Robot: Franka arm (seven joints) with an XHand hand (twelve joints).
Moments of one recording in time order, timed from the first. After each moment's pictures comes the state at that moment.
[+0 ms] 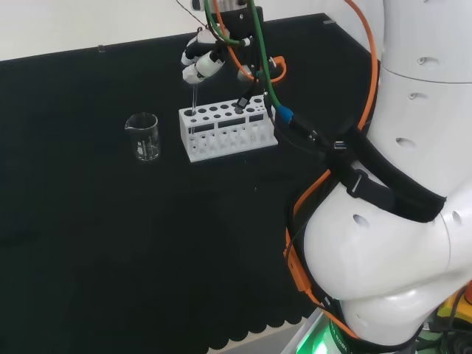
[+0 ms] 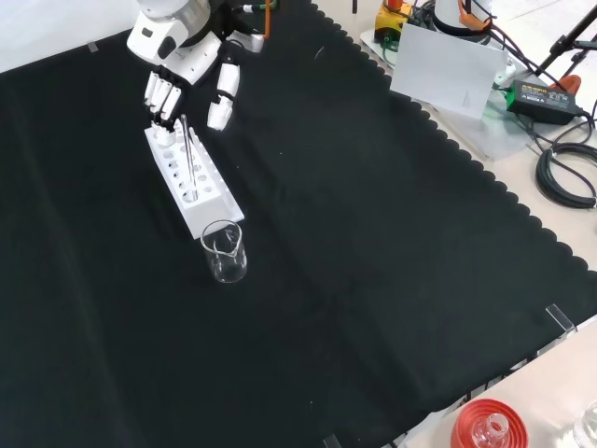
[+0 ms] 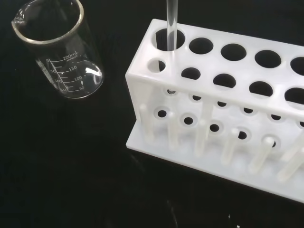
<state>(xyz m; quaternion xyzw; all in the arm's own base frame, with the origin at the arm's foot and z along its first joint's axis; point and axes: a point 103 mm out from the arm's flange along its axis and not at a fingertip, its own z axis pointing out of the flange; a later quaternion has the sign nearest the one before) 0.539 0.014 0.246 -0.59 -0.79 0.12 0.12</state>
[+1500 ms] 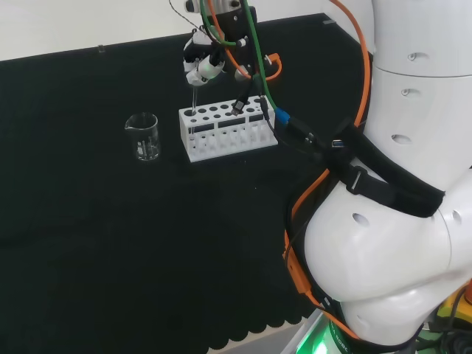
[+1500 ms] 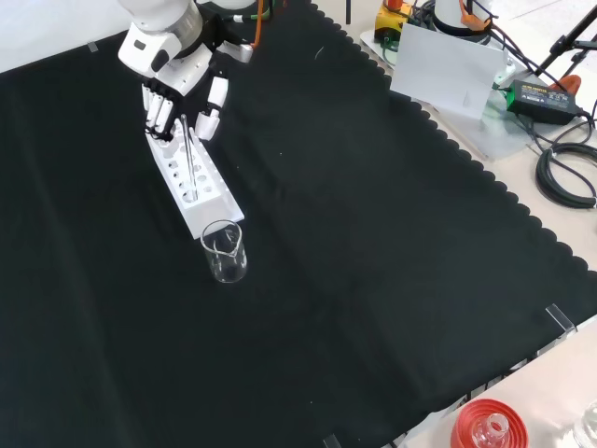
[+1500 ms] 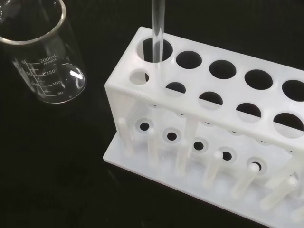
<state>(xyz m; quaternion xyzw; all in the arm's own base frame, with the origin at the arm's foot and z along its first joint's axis) 0.559 0.013 0.236 -0.58 -0.80 0.13 0.09</state>
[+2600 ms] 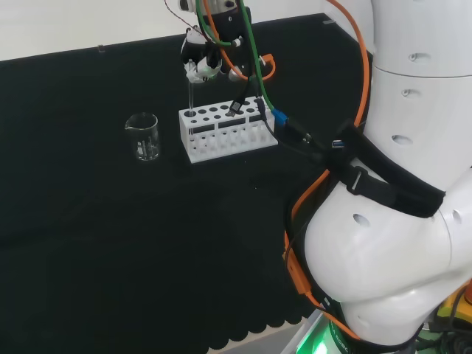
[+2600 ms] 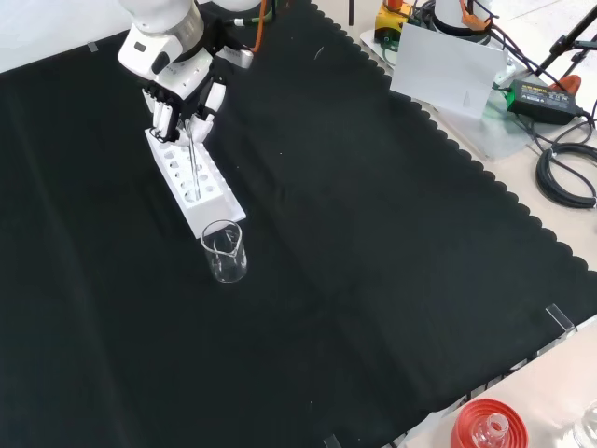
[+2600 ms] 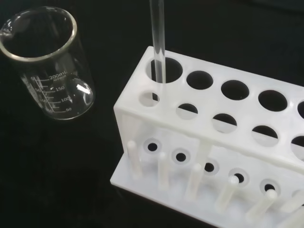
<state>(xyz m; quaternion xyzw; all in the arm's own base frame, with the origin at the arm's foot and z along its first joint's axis) 0.565 0.025 0.237 -0.57 -0.81 0.11 0.08</state>
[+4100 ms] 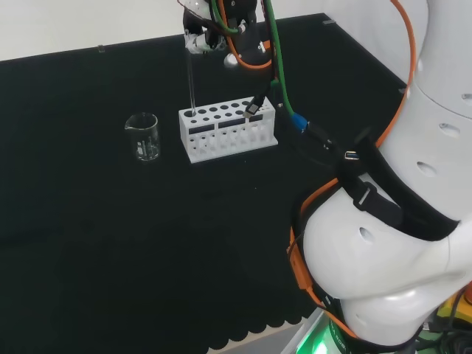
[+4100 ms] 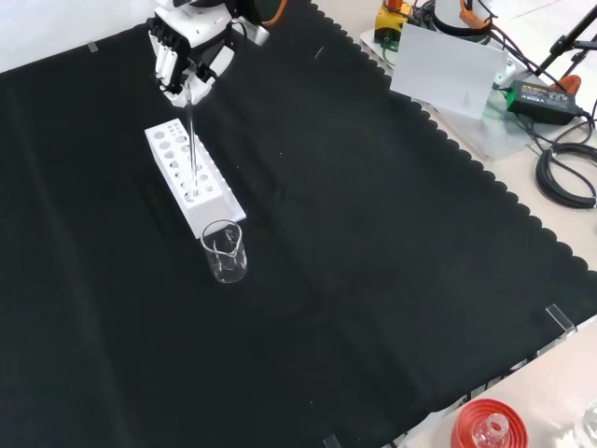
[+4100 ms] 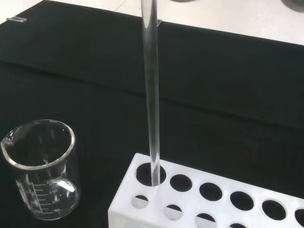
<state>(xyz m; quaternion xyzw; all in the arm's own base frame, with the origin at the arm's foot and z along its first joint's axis) 0.544 0.036 0.304 -0.62 -0.79 0.02 -0.04</state>
